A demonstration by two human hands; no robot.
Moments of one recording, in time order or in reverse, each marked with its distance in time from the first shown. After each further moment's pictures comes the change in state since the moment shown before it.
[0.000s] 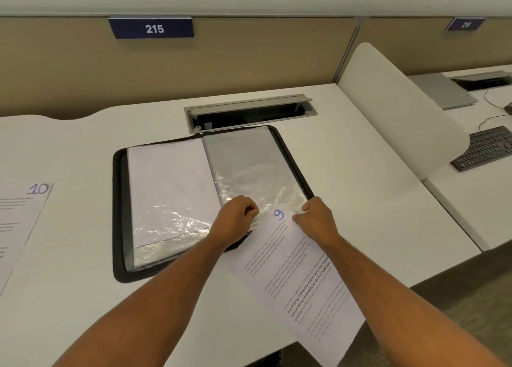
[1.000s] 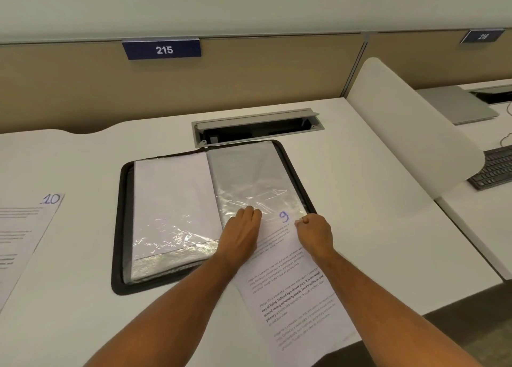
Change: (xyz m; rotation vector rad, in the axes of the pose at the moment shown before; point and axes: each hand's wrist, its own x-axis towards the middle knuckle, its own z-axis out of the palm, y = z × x) left_hand -0.002 0.023 0.018 0.572 0.093 0.163; right_hand 0.027 0.006 0.013 0.050 0.059 0.012
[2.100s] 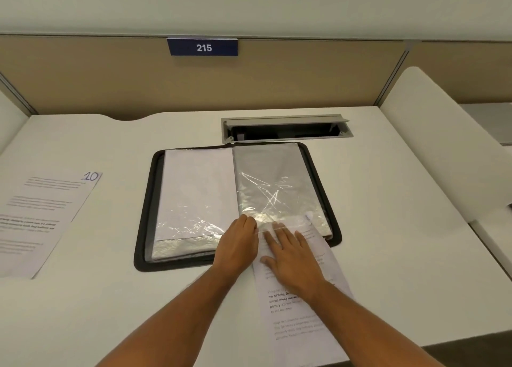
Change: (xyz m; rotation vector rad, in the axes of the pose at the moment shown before) left_hand -0.046 -0.017 0.002 -0.215 0.160 -0.264; right_hand -0.043 0.020 0.062 -0.752 -0.274 -0.836
